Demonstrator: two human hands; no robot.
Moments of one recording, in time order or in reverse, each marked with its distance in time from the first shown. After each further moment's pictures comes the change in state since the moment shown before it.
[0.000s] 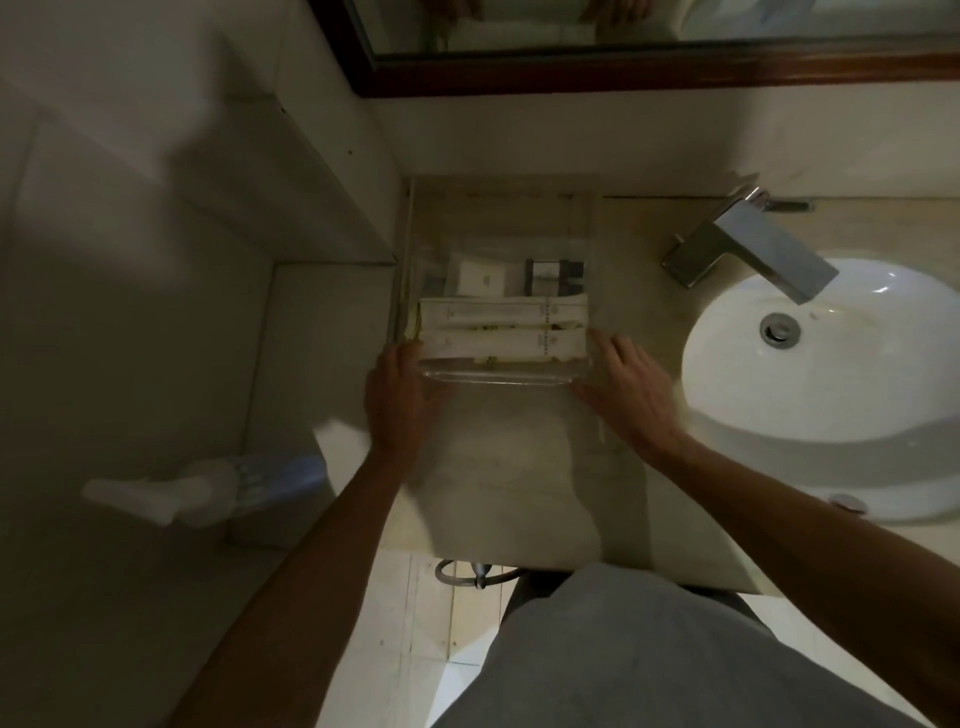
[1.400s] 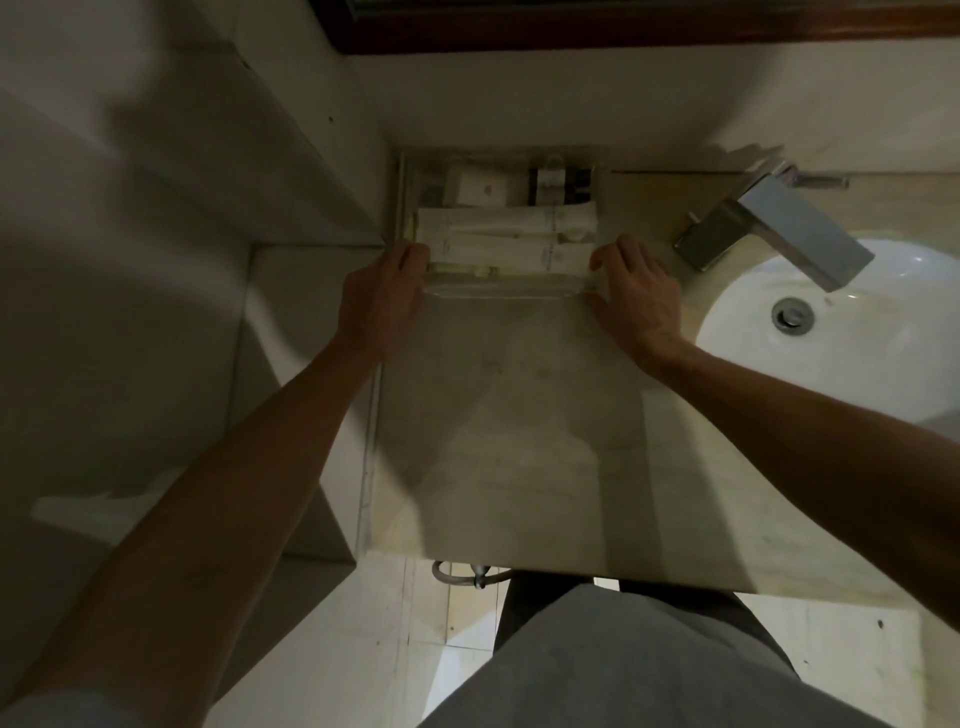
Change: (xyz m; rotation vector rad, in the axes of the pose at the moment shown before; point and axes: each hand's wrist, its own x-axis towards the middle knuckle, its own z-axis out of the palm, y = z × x) left_hand 0.114 0.002 -0.032 0.268 -0.040 0.375; right_hand 0.089 0.007 -0.021 -0.008 0.105 0.008
